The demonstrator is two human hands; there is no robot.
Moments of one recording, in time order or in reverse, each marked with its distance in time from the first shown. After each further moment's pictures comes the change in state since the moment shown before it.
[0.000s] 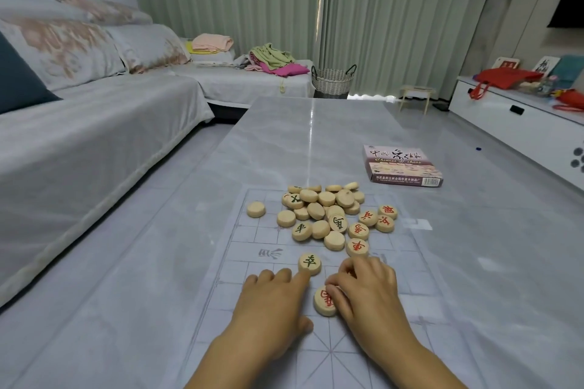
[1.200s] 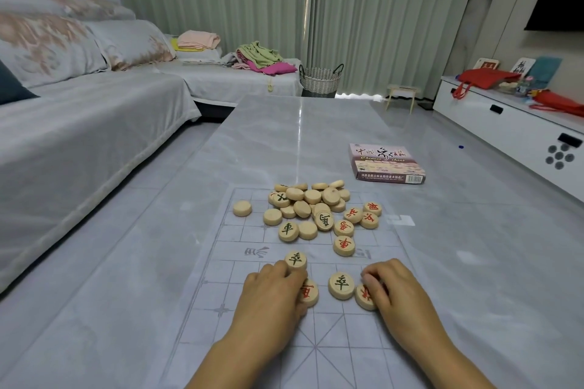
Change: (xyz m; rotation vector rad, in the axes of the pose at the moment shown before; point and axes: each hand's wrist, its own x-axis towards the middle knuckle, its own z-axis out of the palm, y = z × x) left_hand 0.005 0.012 0.009 -0.128 0.205 0.073; right_hand -0.018 0.051 -0.018 0.259 -0.061 0.280
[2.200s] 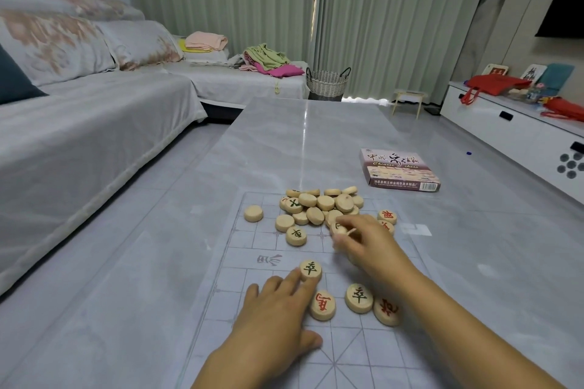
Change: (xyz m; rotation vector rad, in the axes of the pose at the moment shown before) left_hand -0.001 -0.017 -0.009 0.051 -0.282 0.003; right_hand 0.086 -0.046 0.008 0.174 -0.109 -0.048
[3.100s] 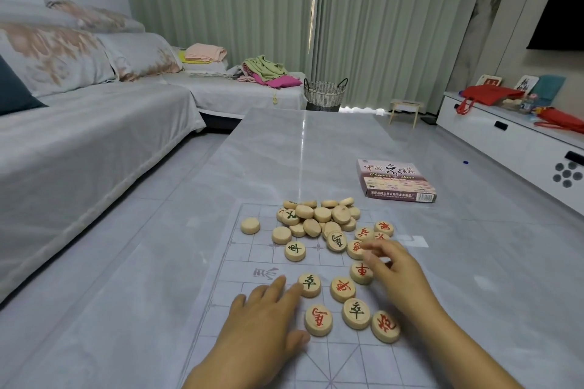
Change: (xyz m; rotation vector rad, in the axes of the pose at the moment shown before) left_hand -0.004 -0.005 -0.010 -0.037 -0.006 -0.087; right_hand -0.028 0.022 -0.012 0.253 0.170 0.117
